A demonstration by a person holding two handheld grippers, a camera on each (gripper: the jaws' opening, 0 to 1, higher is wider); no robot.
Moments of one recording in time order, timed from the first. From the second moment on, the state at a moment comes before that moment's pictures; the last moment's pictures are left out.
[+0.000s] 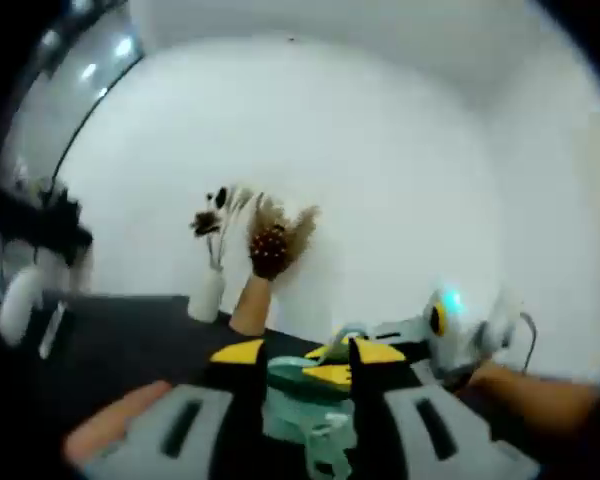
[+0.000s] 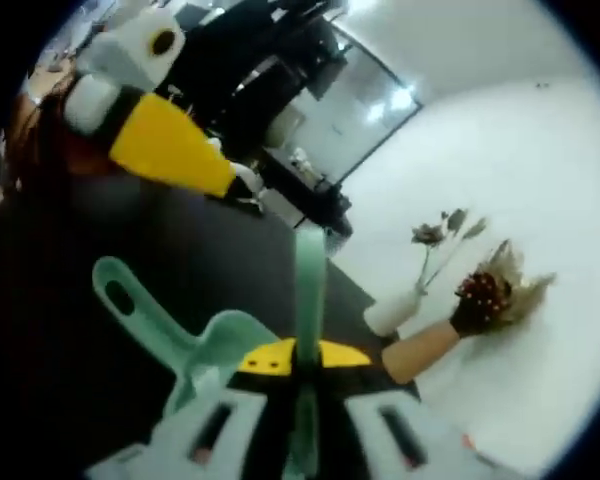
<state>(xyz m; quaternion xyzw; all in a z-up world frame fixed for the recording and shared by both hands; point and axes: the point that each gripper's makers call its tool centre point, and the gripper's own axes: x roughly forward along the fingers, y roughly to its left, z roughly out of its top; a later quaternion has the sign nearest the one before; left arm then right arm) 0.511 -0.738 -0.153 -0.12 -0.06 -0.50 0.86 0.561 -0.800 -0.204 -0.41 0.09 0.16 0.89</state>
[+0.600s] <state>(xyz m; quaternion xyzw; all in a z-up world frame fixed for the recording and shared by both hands) 0.512 -0.774 -0.151 -0.07 -0.08 -0.48 0.87 0.560 -0.797 -0.207 -0.43 0.09 0.15 0.88</state>
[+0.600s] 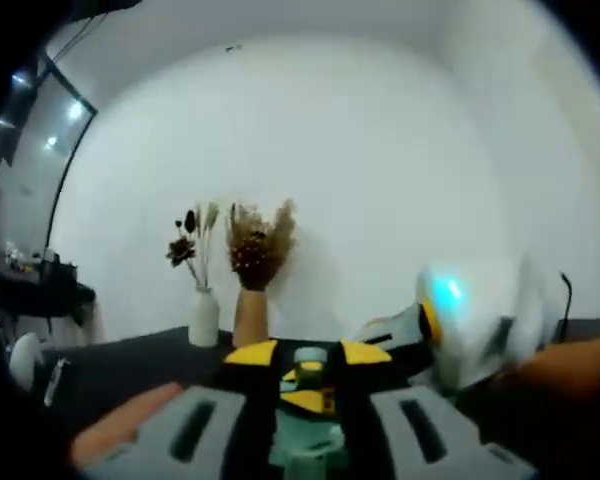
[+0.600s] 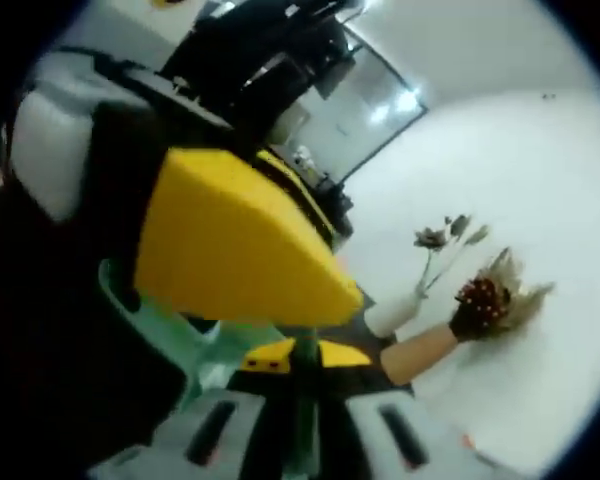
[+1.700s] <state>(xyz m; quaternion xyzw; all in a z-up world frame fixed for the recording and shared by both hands) 0.515 -0.778 -0.155 -0.07 -0.08 -0.47 0.87 0.493 -0.847 -0.161 -0.34 0.13 0.18 0.91</state>
